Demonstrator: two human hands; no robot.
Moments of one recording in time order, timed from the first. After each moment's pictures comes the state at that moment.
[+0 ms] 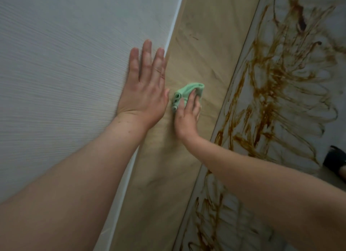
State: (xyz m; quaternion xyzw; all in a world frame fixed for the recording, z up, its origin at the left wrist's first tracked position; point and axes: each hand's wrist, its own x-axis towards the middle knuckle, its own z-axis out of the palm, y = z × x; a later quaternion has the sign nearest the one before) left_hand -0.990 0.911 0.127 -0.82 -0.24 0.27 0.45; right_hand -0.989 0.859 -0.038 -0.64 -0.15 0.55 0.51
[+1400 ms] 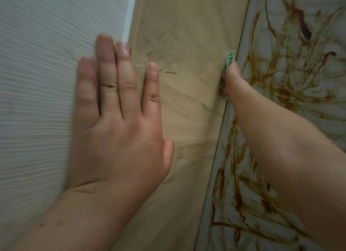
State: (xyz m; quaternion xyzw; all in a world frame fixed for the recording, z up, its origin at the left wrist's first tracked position) left_hand -0.920 0.965 0.074 -0.88 -0.30 0.21 0.32; right_hand -0.737 1.068 -0.291 -0.55 0.22 0.57 0.57
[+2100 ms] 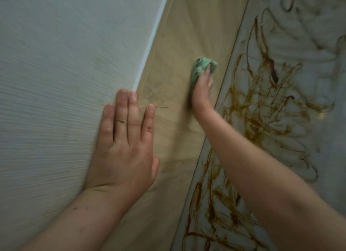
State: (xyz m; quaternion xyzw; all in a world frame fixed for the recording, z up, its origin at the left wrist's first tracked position) left_hand -0.924 0.963 0.075 -0.88 -0.31 0.19 0.31; right_hand -0.756 1.064 -0.150 -0.63 -0.01 0.47 0.61
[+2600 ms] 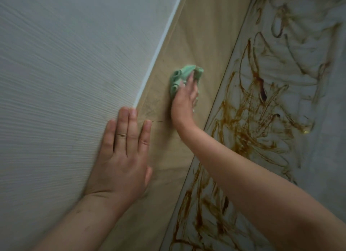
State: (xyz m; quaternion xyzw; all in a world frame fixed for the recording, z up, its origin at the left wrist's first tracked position) left_hand -0.922 0.964 0.074 -0.88 -0.30 0.19 0.31; right_hand -0.764 1.034 -0.041 -0.64 -0.13 0.45 0.61
